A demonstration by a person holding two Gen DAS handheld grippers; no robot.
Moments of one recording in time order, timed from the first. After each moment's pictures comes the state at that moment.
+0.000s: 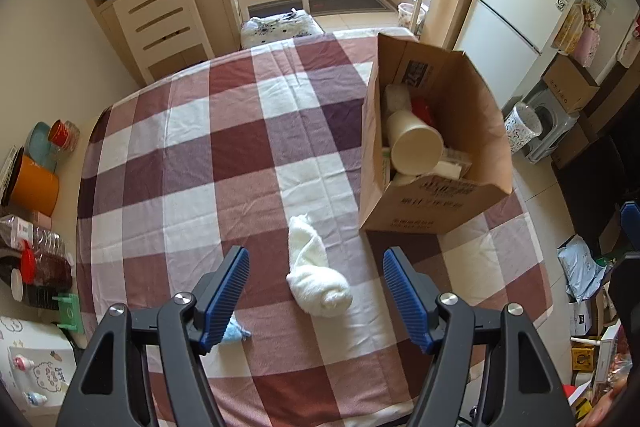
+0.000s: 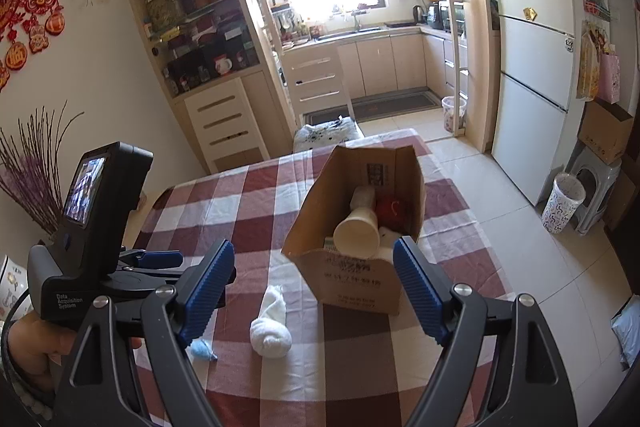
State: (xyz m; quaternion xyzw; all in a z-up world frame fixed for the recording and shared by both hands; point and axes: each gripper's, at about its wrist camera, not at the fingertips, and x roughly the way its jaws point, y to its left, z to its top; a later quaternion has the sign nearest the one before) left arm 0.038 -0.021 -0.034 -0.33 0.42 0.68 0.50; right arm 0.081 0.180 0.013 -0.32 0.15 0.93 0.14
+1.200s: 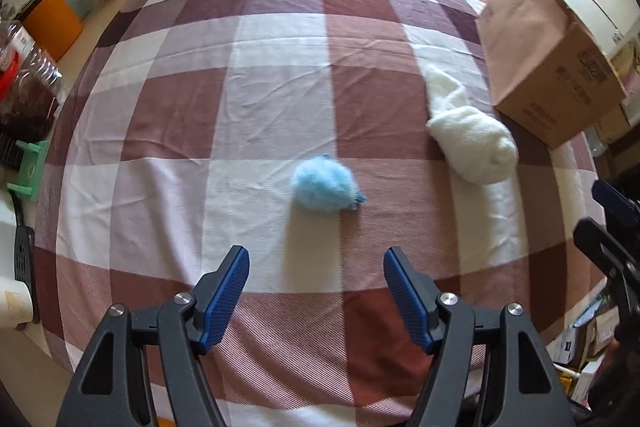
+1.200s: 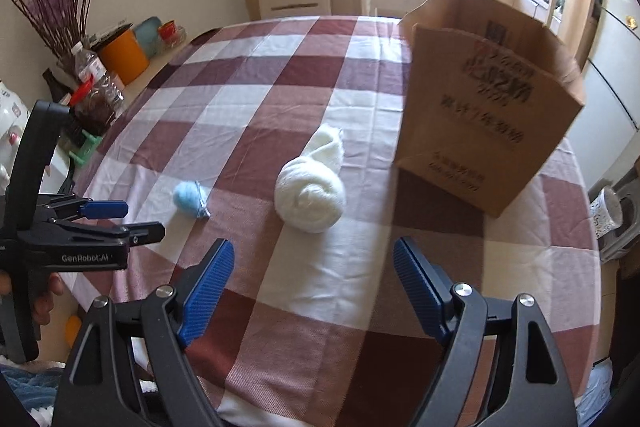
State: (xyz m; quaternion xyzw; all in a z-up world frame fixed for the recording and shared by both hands) left arm -0.111 -0.159 -0.169 -0.43 0.36 0.71 0.43; right arm 0.057 0.089 -0.171 -0.48 0.05 0.88 0.00
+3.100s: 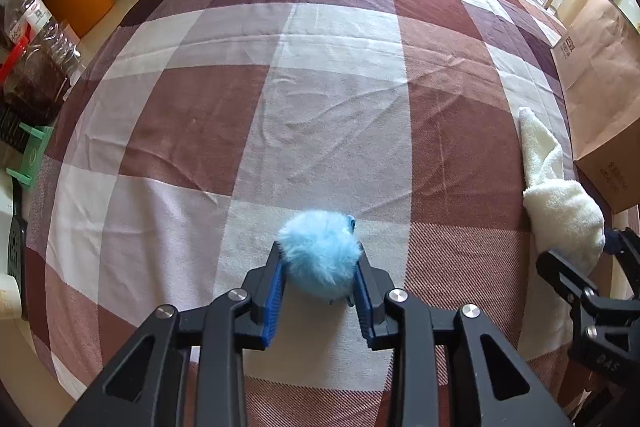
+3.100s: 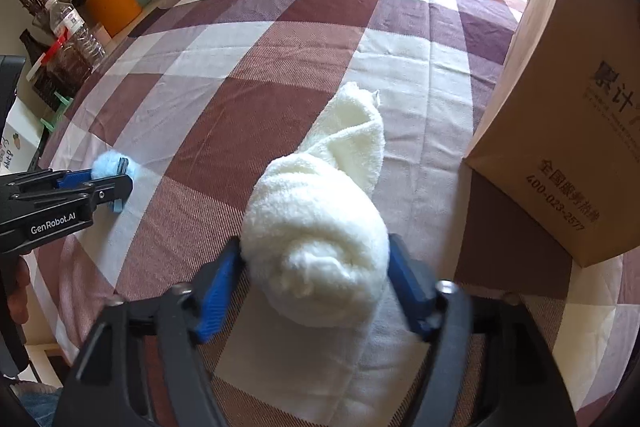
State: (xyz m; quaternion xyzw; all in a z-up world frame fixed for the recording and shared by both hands) left arm -0.155 -0.123 -0.205 -0.43 0.35 0.75 0.37; right arm -0.033 0.087 -0.263 -0.53 0.02 0.85 -0.04
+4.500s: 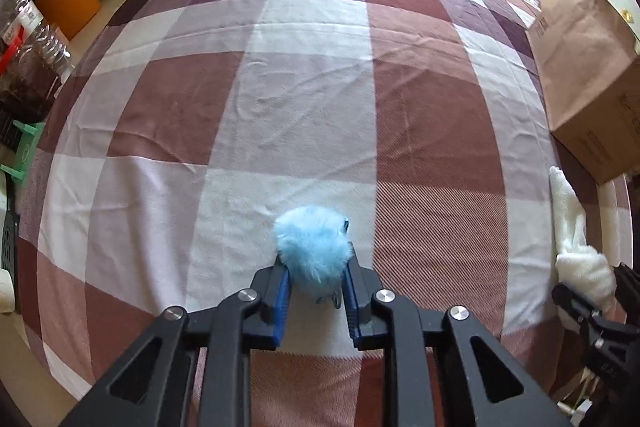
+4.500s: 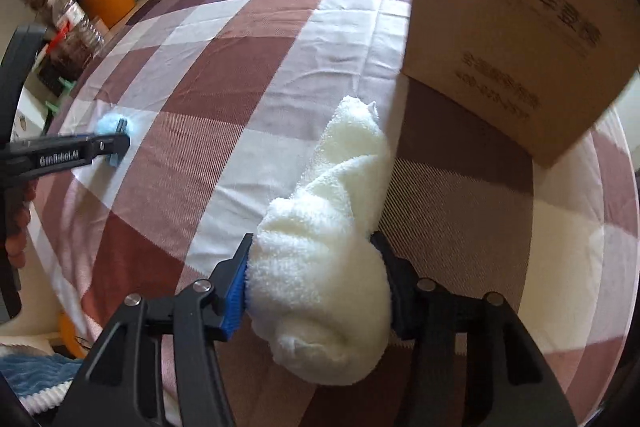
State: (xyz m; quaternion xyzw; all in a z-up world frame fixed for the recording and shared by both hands) left arm -0.127 -0.140 -0.205 -0.41 0.36 0.73 0.41; right arm 0.037 0.123 -0.262 -0.56 0.06 0.83 -0.02
